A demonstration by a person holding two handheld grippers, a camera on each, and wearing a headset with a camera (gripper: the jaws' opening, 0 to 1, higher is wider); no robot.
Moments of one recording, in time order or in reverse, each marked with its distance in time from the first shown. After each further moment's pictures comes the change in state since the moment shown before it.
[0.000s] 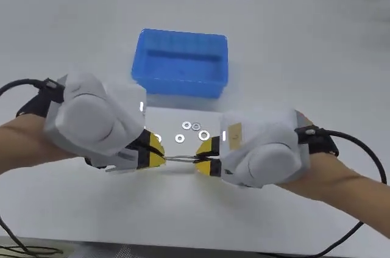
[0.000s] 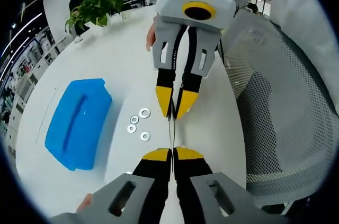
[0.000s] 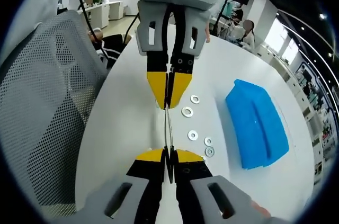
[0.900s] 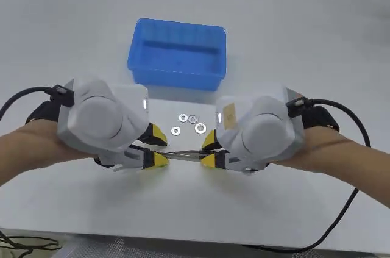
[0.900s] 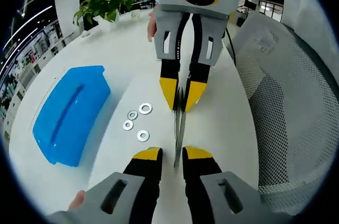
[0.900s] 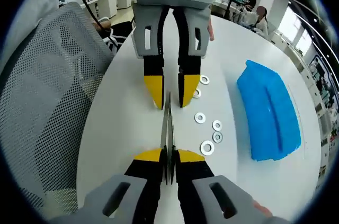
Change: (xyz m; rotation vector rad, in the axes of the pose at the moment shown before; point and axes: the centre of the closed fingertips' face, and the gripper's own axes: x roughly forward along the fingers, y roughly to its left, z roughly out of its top) left arm 0.033 0.002 -0.012 -0.085 -0.041 0.021; right arm 0.003 0.007 -0.027 -0.011 0.159 0.147
